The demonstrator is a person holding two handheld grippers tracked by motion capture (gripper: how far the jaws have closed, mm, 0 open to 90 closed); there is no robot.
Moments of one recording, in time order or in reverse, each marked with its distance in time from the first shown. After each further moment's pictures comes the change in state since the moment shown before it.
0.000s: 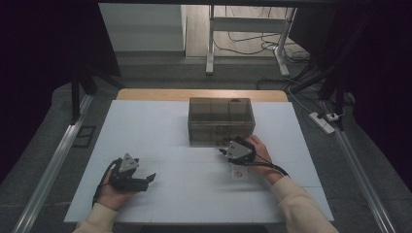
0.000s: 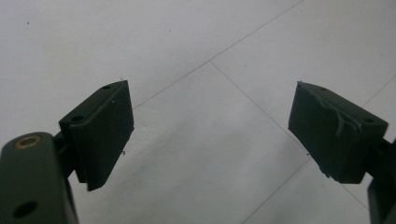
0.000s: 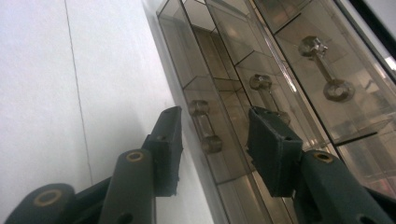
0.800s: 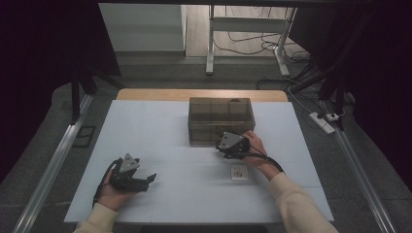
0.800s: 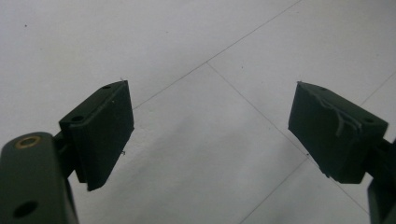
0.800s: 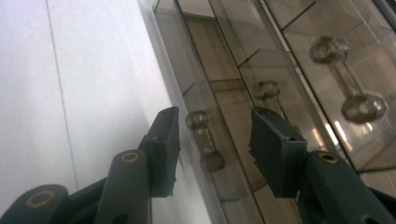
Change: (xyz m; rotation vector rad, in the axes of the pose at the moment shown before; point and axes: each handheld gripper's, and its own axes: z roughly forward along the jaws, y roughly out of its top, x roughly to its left) left arm -0.001 0.001 0.000 -0.002 -0.004 0.006; right arm -0.018 0.017 0.018 0.113 0.108 0.074
